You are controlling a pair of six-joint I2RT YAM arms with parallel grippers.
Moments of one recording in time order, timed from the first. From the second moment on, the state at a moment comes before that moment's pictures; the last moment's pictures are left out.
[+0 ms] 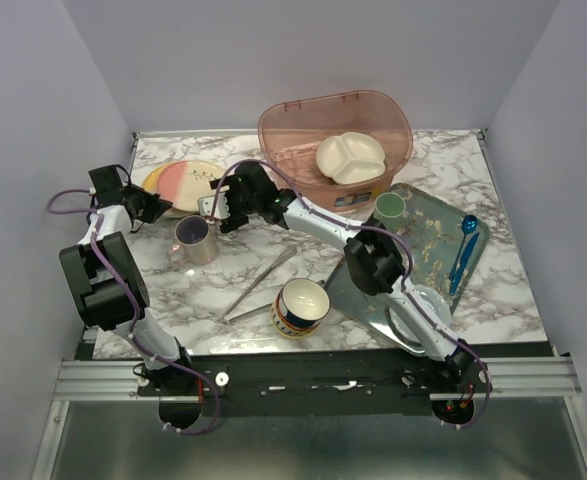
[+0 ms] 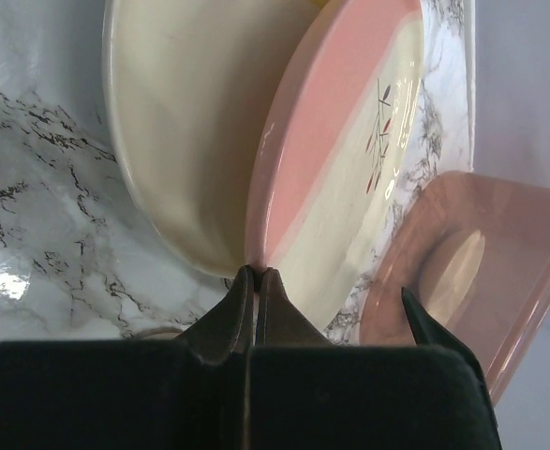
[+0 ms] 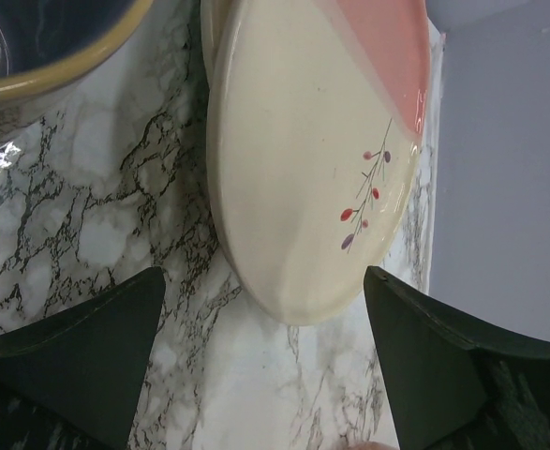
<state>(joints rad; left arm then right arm) 0.38 1.71 1.12 -0.20 0.40 -0.89 0.86 2.59 2.28 -0.17 -0.34 -1.14</state>
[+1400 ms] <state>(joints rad) 0.38 1.68 1.04 -0.06 0.49 -0.98 0.88 2.71 2.33 0.04 -0.26 -1.32</state>
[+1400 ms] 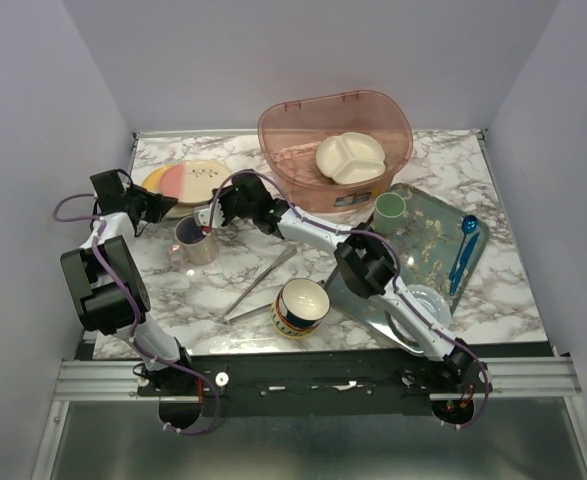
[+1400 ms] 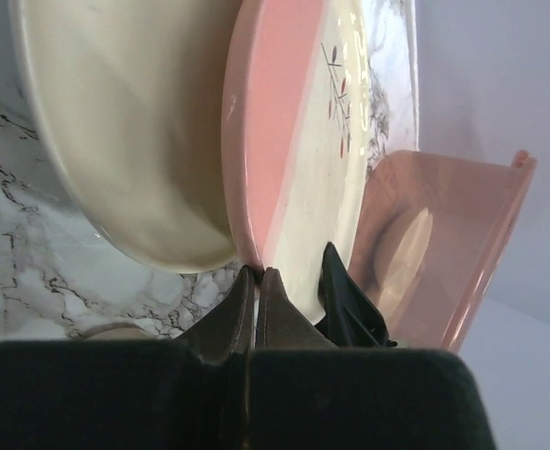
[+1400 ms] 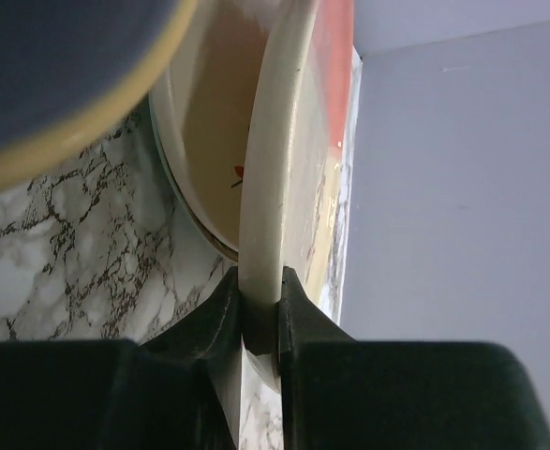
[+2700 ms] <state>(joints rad) 0.45 1.35 1.06 -0.11 0.46 -0.78 0.88 2.42 2.27 -0.20 -0.28 -1.02</state>
